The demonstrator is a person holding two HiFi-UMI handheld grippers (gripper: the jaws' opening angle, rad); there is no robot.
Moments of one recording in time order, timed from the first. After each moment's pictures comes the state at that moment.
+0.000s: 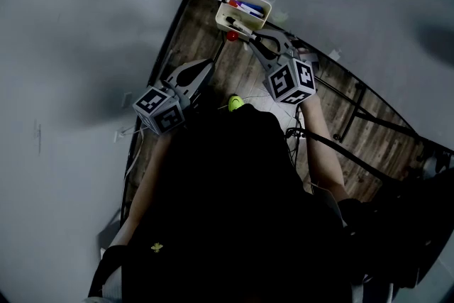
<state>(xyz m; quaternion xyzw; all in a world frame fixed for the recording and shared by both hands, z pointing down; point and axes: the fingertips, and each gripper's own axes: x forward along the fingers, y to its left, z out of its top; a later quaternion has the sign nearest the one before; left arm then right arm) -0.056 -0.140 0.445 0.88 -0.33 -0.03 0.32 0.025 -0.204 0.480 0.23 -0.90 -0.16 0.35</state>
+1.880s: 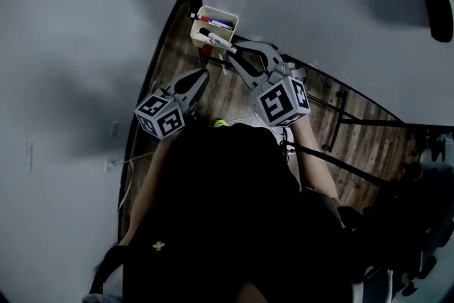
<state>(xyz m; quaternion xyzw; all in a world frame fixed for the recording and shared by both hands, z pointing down) -0.013 -0.136 0.446 0.90 -0.32 -0.02 0.29 0.035 -0.158 0.368 0.28 -0.90 -0.19 0.26</state>
